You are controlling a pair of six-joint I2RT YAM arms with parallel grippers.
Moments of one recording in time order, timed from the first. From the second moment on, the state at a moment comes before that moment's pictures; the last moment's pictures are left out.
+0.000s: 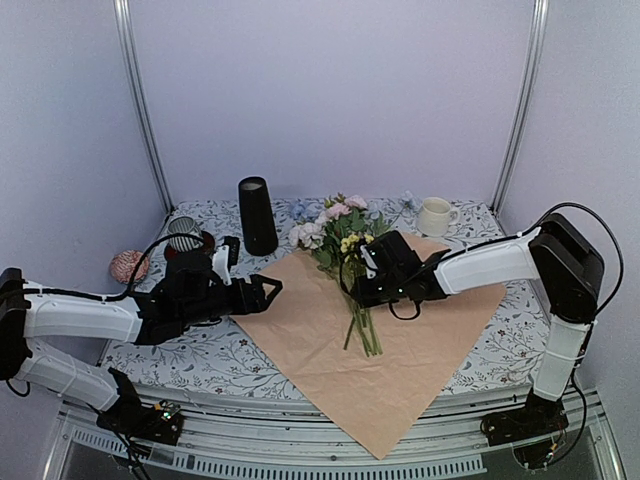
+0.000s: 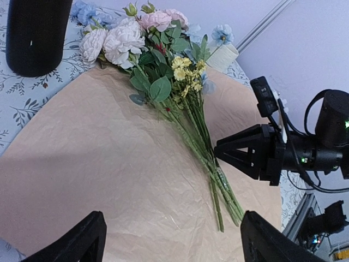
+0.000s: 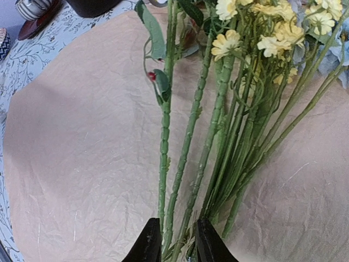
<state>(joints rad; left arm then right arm) -0.78 1.25 0.49 0.37 -0.05 -0.66 0.82 1.88 1.10 -0.03 0.07 0.43</state>
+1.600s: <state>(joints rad) -0.78 1.27 0.49 0.35 -0.05 -0.66 0.86 2.11 1.35 -0.16 0.07 0.38</state>
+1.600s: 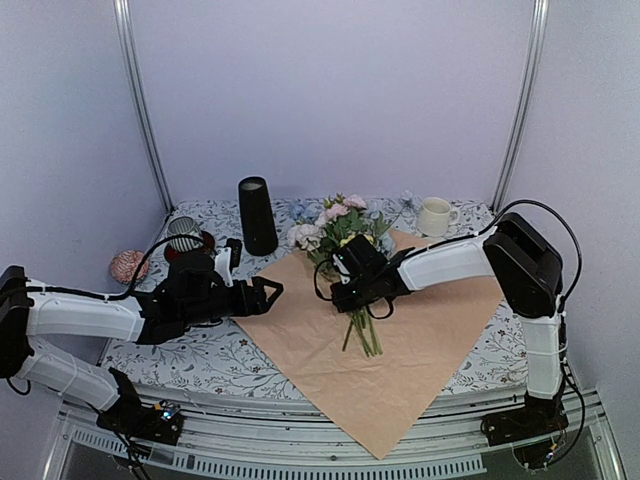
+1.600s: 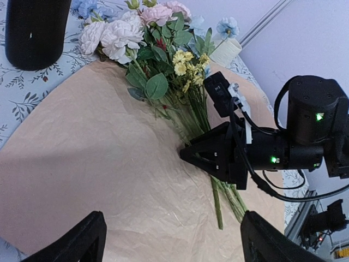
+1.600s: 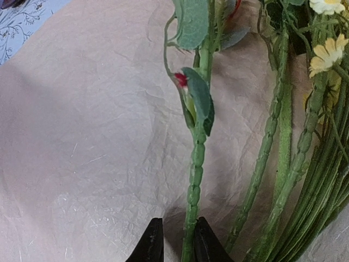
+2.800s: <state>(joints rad) -0.78 1.21 0.44 0.48 0.02 -0.65 0.86 1.52 0.77 0.41 -0.14 0.33</state>
